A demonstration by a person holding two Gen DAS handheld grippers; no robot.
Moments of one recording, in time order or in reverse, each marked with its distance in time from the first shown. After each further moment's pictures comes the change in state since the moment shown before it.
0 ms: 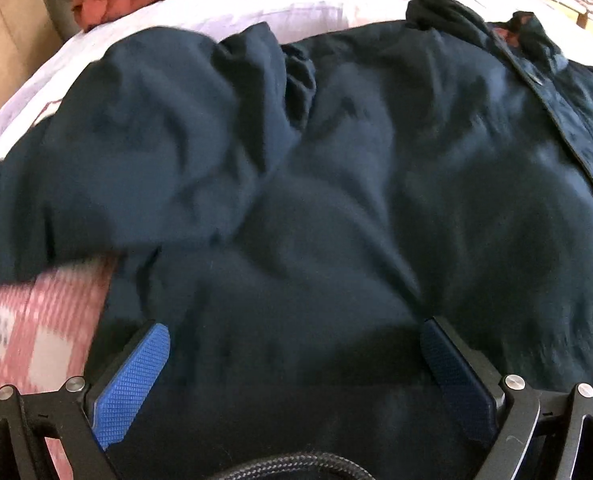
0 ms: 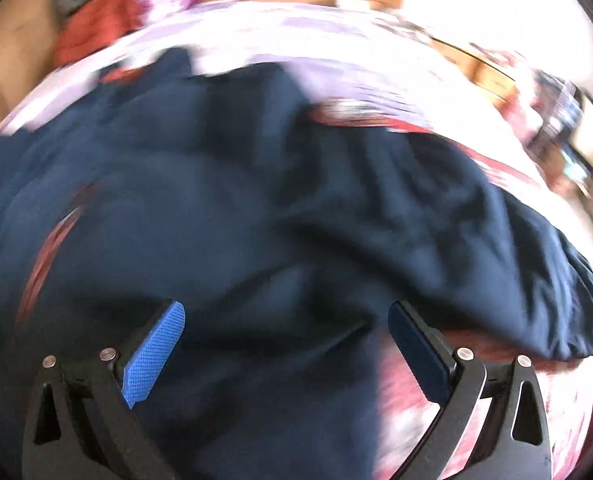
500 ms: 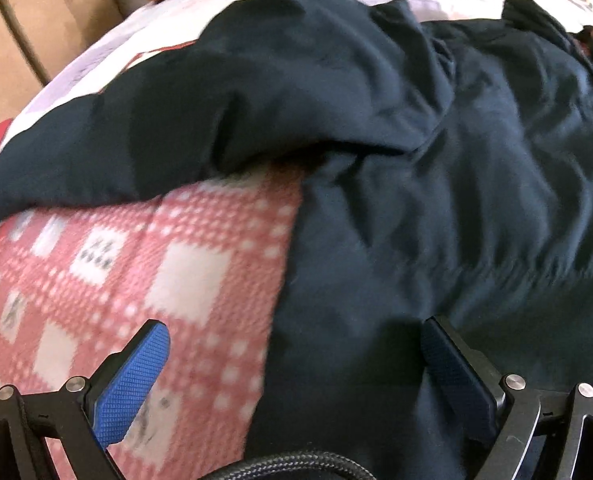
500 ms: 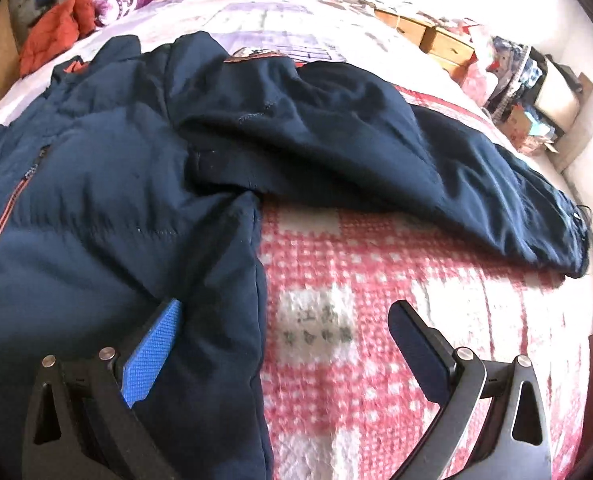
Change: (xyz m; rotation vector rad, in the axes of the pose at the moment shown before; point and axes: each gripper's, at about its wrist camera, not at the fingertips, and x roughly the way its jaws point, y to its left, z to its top) left arm -0.019 0.089 -0.046 -0.101 0.036 0.140; right arm -0.032 -0.045 -0.082 0.171 0.047 -0.152
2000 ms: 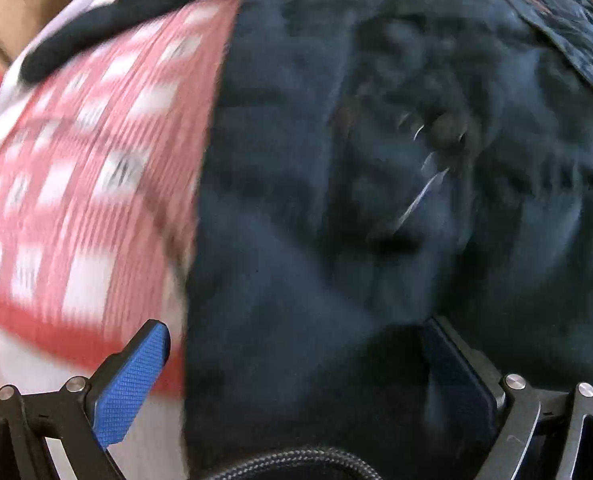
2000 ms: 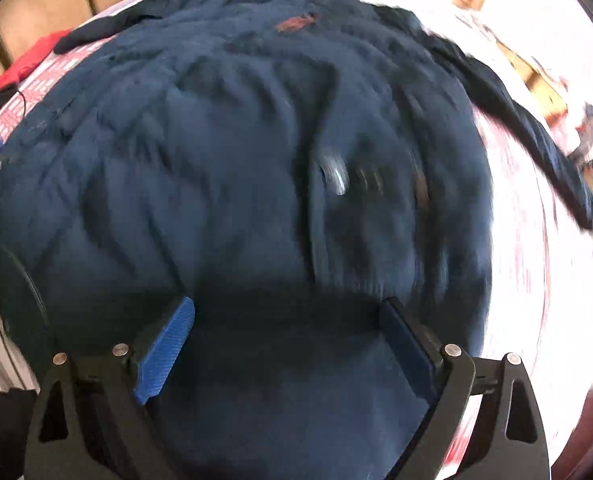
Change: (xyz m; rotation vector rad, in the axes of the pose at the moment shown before) left arm -0.135 0.049 -0.221 0.130 0.147 -0.132; right arm -0.198 0.101 -0.248 -0.330 0.090 0.231
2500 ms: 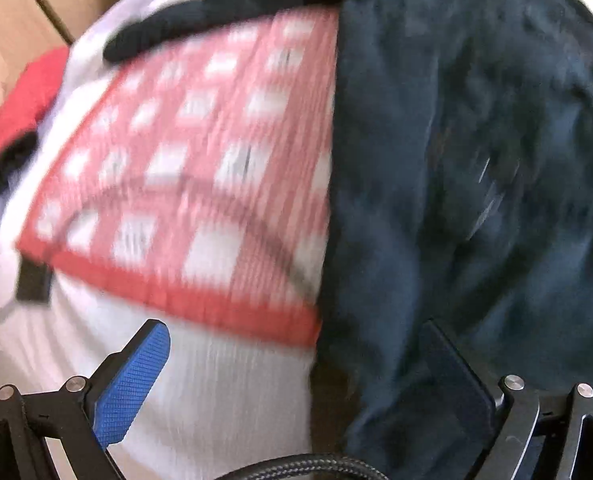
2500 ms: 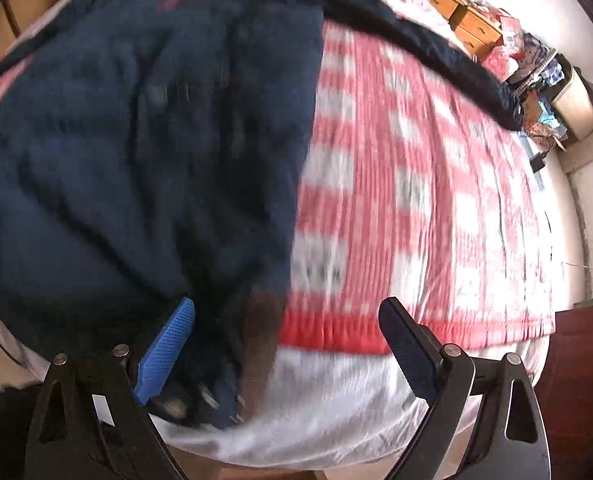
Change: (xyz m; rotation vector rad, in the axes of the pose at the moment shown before) left arm -0.054 0.021 0.030 -0.073 -0.039 0.106; right arm -0.059 -0.056 -0.027 0.179 0.105 -0.148
